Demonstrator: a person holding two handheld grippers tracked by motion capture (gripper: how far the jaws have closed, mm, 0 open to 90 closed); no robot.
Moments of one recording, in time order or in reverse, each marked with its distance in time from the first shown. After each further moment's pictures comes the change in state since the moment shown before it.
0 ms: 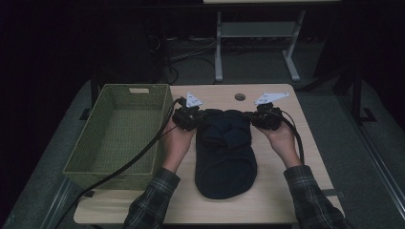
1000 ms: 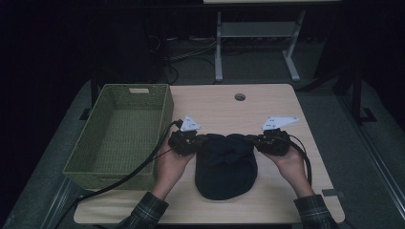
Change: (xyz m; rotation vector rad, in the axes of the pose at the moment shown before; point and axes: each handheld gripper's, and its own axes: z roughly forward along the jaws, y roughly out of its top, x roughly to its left) left arm -0.041 -0.042 -0.038 0.056 -0.152 -0.003; right arm 0.046 -0.047 -0.036 0.005 0.102 -0.008
